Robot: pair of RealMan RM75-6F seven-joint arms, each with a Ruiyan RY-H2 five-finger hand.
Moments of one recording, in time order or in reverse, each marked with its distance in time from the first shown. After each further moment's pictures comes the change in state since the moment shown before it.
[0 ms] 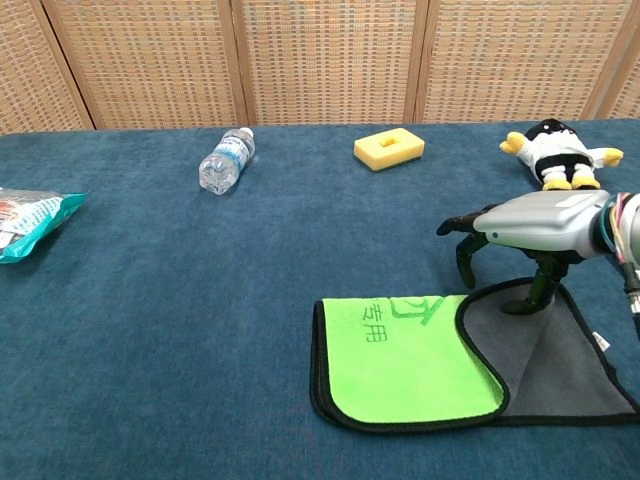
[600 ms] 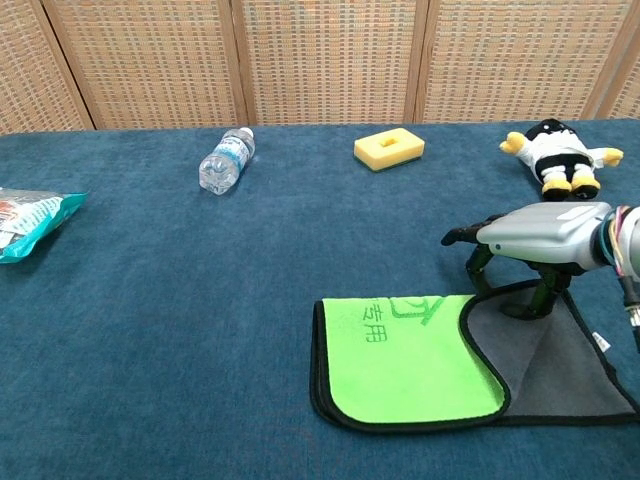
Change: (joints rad) left arm -0.002 -0.002 -0.001 0.002 -0.003 0.000 0.001; right arm 0.010 -0.023 -0.034 0.022 0.021 0.016 -0.006
